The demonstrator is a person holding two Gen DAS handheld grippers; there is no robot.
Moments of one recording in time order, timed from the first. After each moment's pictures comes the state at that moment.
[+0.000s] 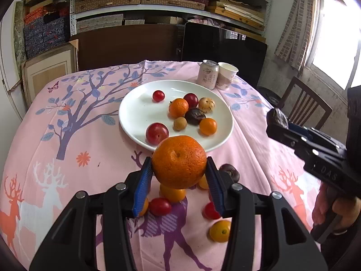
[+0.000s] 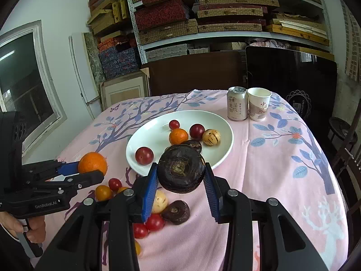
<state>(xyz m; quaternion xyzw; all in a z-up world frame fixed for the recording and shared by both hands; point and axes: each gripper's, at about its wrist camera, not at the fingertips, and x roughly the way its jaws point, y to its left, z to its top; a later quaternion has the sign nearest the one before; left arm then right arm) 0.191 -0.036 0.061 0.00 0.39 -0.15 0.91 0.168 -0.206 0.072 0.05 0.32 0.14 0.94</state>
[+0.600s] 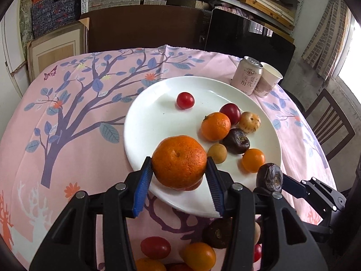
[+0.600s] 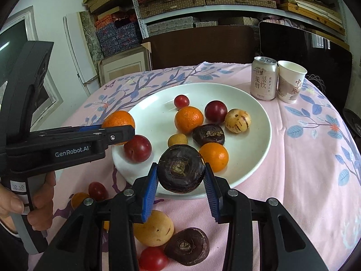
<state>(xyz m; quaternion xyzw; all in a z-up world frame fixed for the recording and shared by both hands) 0.312 -0.033 0.022 -0.03 0.43 -0.10 0.90 0.244 -0.159 0.014 0.04 0.38 0.15 0.91</state>
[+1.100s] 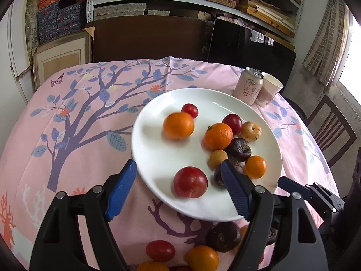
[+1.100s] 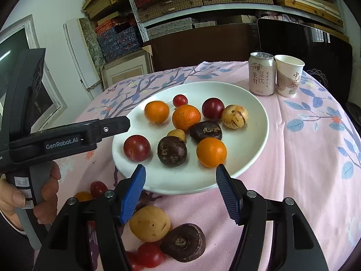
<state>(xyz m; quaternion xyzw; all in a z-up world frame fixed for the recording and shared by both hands) 0.299 -0.027 0.028 -0.03 0.40 -0.08 0.91 0.239 -0.176 0.010 0.07 0.38 0.16 0.91</state>
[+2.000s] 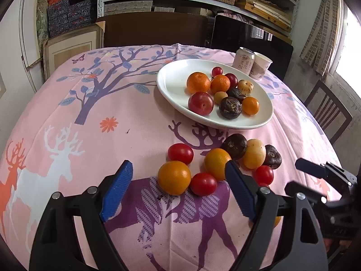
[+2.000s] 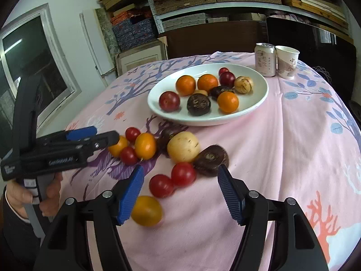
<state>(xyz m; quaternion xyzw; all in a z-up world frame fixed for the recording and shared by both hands) 0.175 0.008 0.004 -0.02 0.41 -0.08 0.91 0.136 -0.168 0.009 0.04 0.39 0.20 0.90</state>
